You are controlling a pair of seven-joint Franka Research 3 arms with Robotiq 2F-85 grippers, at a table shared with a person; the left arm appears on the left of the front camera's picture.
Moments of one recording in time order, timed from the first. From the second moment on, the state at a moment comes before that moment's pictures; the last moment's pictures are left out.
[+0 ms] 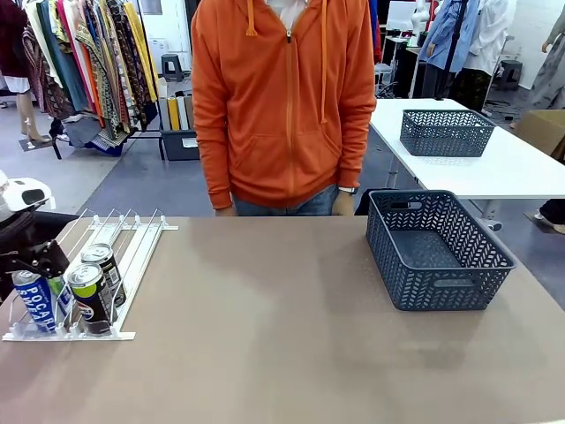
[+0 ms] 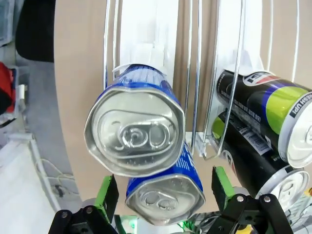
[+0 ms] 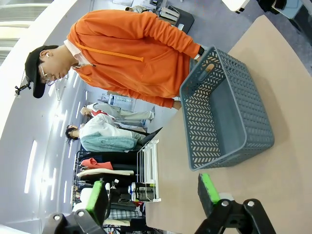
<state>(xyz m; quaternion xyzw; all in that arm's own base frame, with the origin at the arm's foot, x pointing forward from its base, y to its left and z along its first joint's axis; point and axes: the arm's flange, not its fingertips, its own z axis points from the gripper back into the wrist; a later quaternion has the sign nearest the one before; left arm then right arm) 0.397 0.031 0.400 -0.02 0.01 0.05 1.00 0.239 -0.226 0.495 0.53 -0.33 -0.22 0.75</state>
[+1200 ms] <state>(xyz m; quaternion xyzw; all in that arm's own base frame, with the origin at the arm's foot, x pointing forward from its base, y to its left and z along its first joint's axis) 0.402 0.031 0.401 -0.02 -0.01 0.06 1.00 0.239 -0.226 0.495 0.54 -0.33 -0.22 0.75</state>
